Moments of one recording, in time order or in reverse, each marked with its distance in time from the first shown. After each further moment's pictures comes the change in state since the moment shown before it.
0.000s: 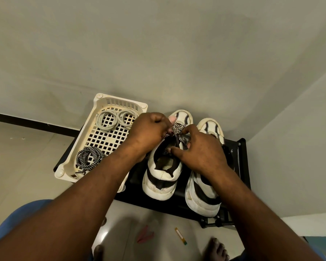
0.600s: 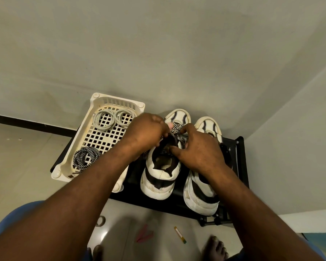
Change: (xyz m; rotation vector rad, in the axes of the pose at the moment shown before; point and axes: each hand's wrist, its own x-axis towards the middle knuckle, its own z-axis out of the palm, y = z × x) left_hand -0.002 0.009 -0.005 0.265 -0.085 -0.090; right_hand 0.000 -0.001 0.000 -0.013 -0.021 0.011
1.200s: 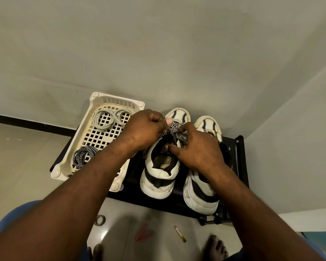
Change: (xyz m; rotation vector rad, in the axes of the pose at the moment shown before) left_hand 0.002 -0.005 -0.005 0.032 0.009 0.087; right_hand 0.000 0.000 0.002 0.011 0.015 0.001
